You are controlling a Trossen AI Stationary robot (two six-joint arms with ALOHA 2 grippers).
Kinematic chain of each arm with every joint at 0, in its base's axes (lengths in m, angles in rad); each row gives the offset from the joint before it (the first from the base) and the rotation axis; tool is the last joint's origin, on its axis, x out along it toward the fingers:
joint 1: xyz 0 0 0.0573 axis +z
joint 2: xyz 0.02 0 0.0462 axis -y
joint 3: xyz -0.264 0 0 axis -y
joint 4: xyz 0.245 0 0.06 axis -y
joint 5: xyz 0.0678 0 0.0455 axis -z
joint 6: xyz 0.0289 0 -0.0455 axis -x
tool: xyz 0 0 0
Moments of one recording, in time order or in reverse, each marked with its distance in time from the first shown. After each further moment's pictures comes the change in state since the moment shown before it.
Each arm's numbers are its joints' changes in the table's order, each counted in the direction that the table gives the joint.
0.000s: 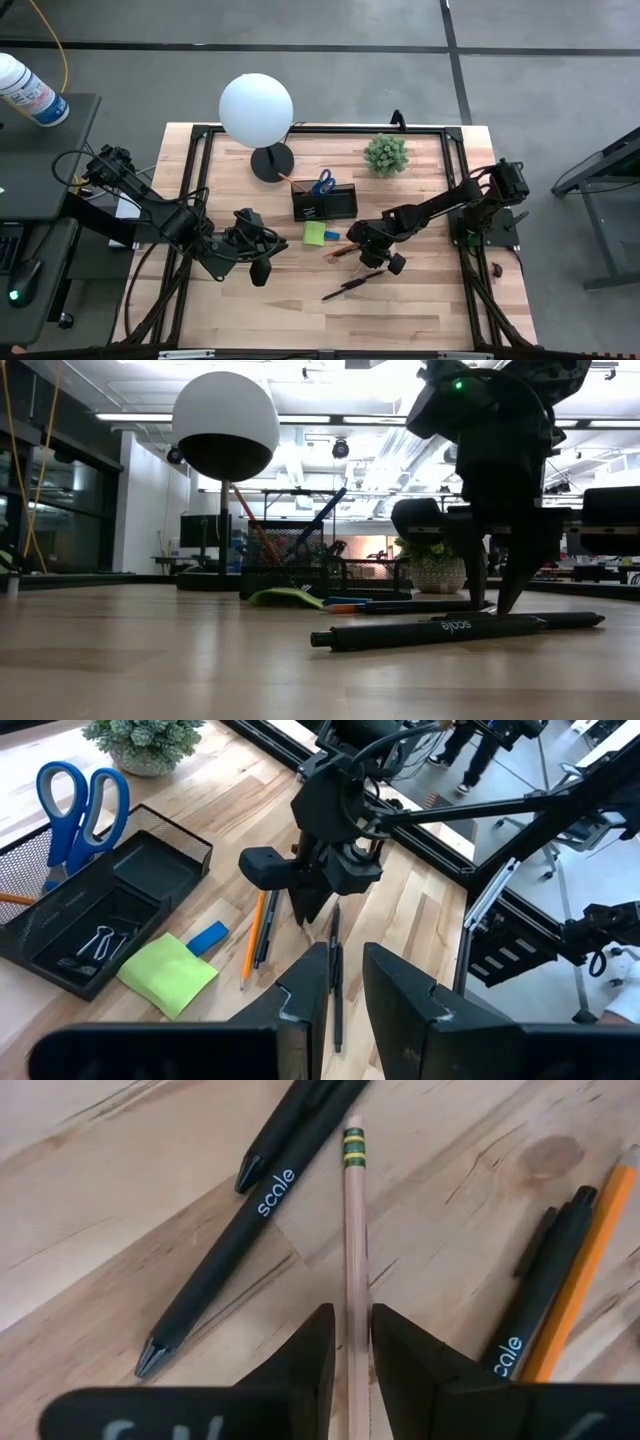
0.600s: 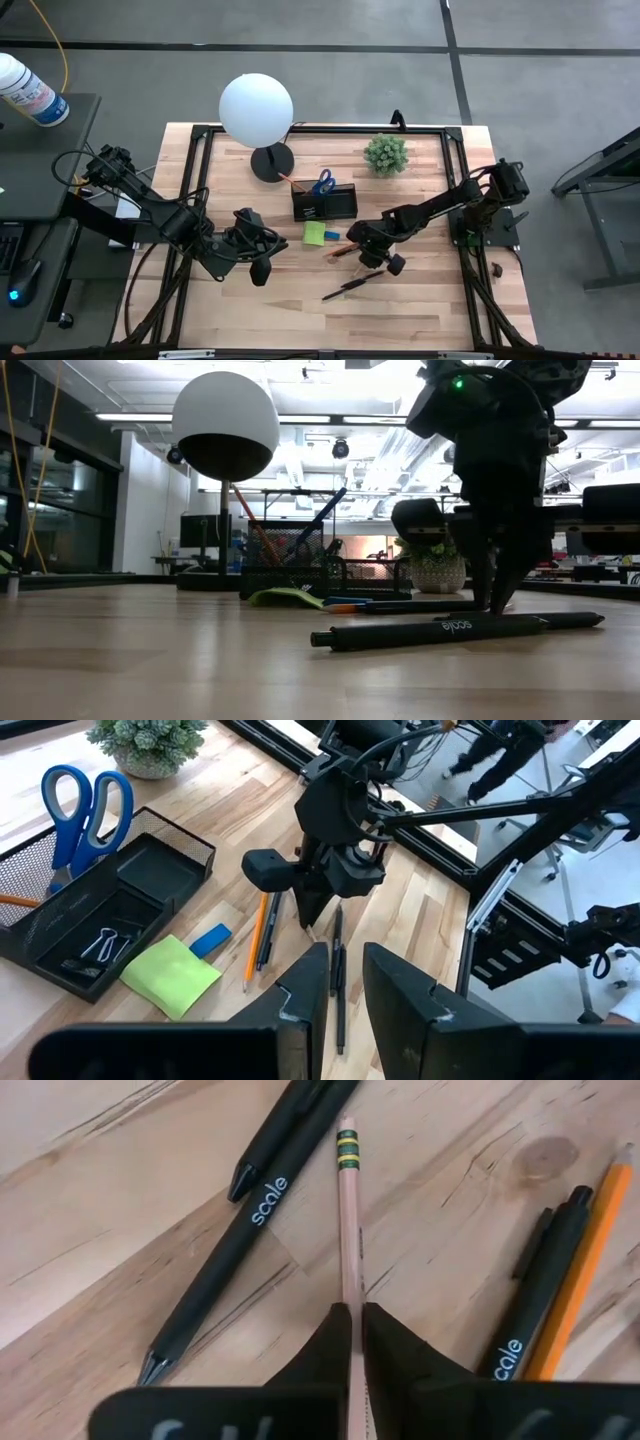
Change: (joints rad) left arm 0.000 0.000 0.000 -0.002 -0.008 -0.002; right arm -0.001 -0.010 0.001 0.002 0.012 -0.028
